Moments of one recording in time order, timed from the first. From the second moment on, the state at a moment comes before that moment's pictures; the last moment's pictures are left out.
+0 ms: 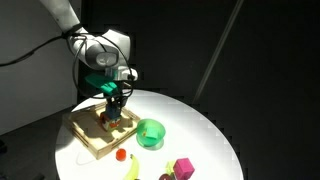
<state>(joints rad) -0.17 0.40 -0.09 -2.10 0.07 2.58 -0.16</state>
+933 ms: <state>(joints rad) -0.17 0.41 -0.08 -2.10 0.07 2.58 -0.16</state>
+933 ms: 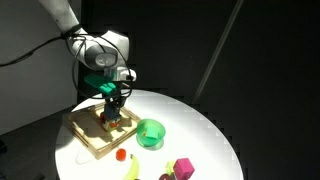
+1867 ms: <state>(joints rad) -0.17 0.44 -0.08 -2.10 0.07 2.58 -0.16</state>
